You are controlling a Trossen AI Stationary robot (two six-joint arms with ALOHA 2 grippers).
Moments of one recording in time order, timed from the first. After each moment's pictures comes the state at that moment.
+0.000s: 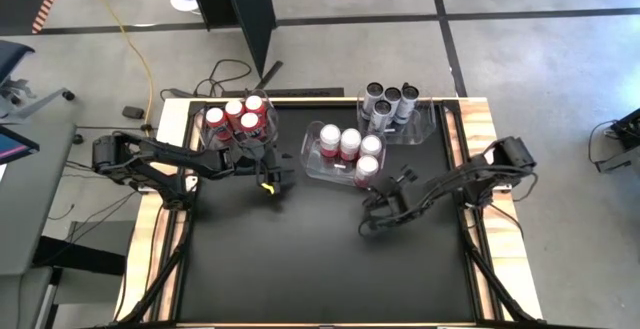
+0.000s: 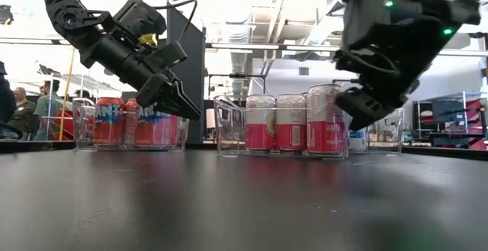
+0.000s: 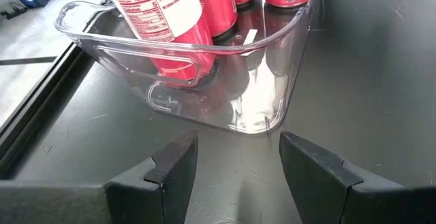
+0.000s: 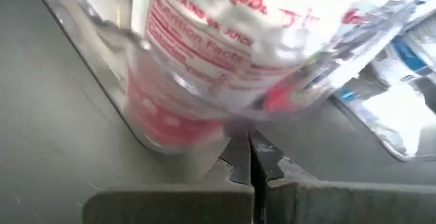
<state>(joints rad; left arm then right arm) 0.27 1.38 0.47 0.42 -0.08 0.26 0.28 1.66 0.83 -0.70 0.89 1.01</state>
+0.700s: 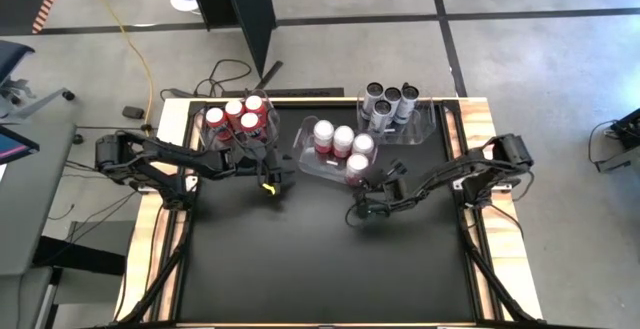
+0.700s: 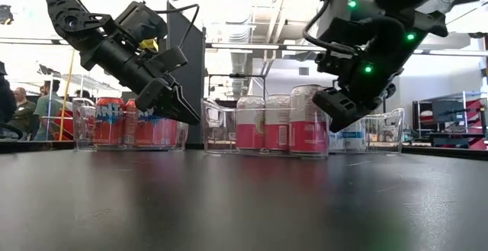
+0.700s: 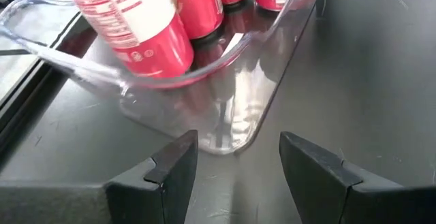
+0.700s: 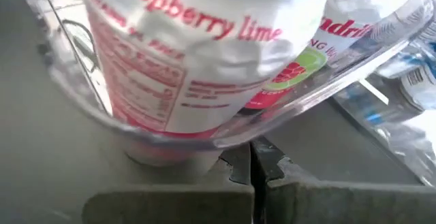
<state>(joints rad) 0.27 1.41 0.47 0.42 -0.08 0.25 0.15 1.66 0.83 -0.46 0.85 0.80</state>
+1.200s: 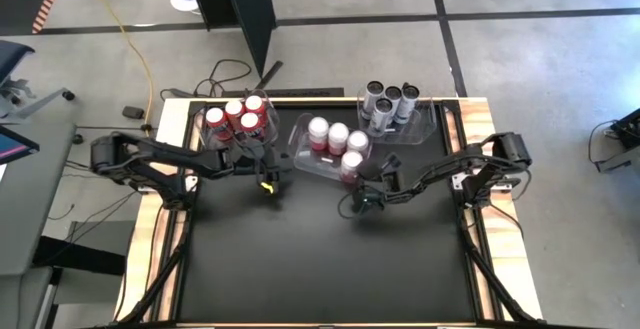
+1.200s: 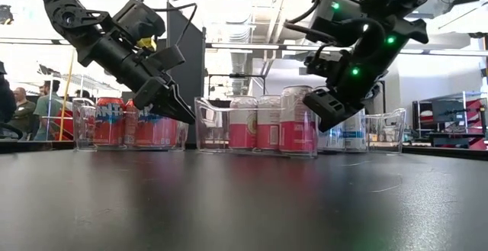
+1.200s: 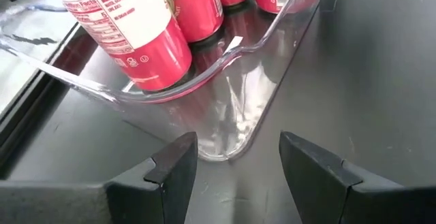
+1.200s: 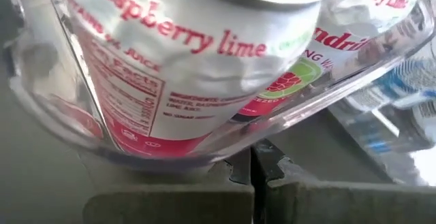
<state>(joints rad) 0.27 1.37 0.47 0.37 -0.10 0.25 0.07 1.66 0.83 -0.33 0.82 0.61</state>
